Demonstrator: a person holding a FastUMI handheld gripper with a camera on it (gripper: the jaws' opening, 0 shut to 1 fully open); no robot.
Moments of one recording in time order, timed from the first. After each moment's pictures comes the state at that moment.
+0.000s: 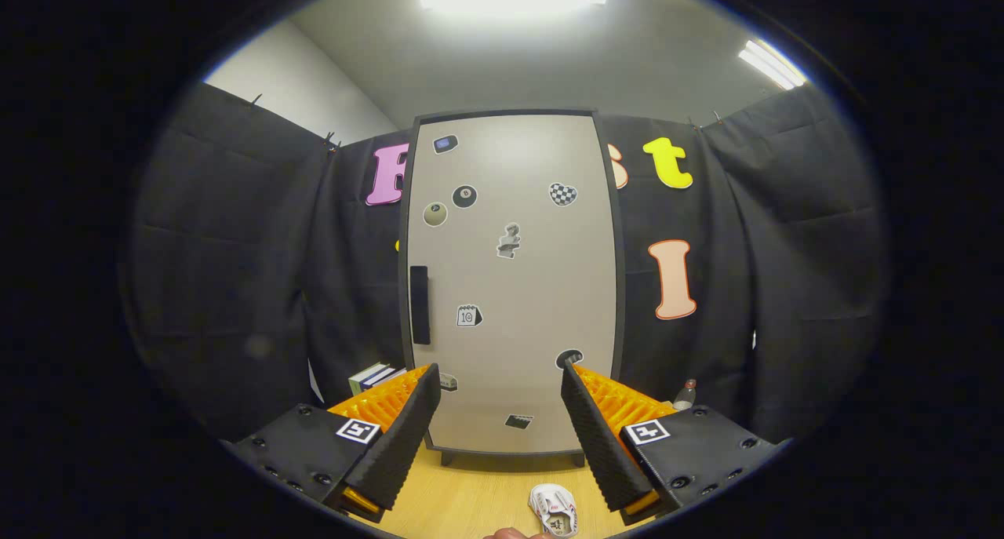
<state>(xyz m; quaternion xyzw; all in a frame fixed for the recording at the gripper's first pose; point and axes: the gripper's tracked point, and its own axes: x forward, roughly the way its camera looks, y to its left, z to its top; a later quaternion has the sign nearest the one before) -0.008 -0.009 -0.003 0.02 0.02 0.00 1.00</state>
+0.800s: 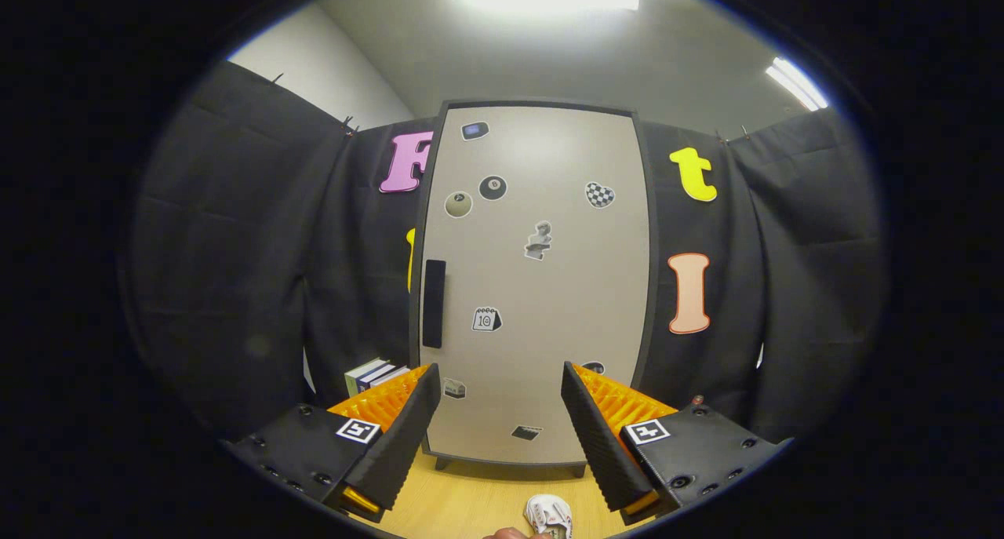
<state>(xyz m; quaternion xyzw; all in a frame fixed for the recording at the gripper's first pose) 0.041 0.030 0.006 -0.03 0.01 0.01 1.00</state>
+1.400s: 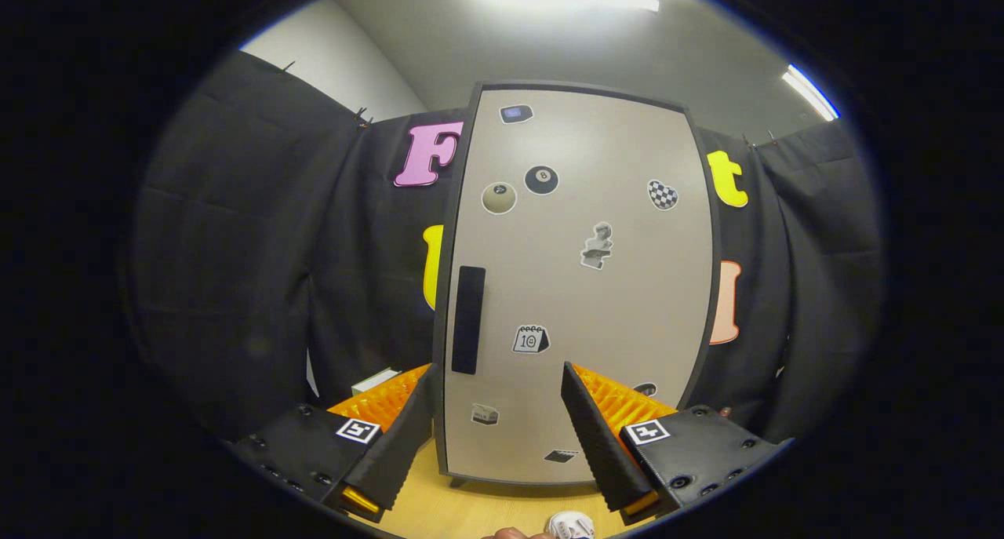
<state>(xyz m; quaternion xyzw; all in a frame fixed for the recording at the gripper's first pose) 0.122 0.082 0.010 -0.02 0.02 0.02 1.00</state>
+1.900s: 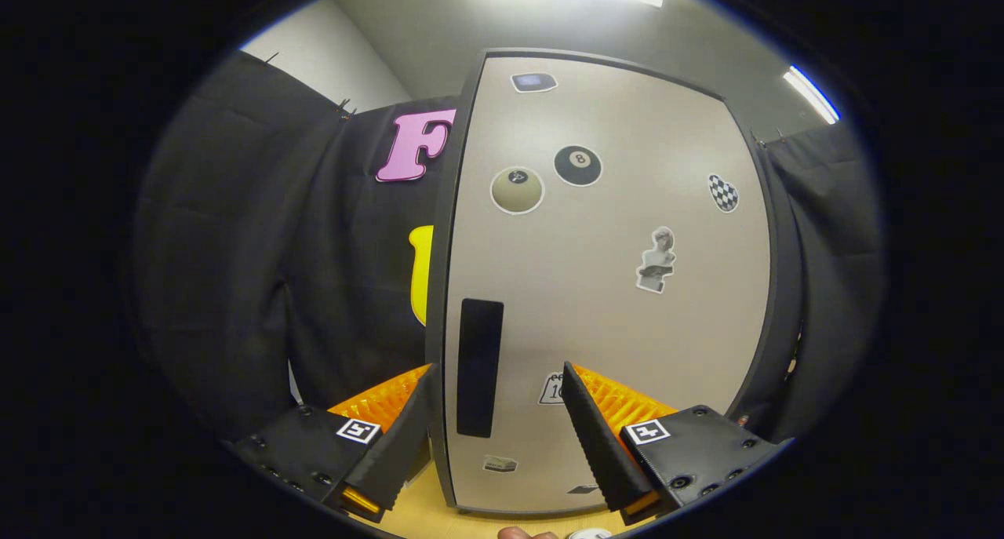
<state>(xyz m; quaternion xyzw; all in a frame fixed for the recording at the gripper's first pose) 0.224 0.109 0.020 -0.03 0.03 0.00 1.00</state>
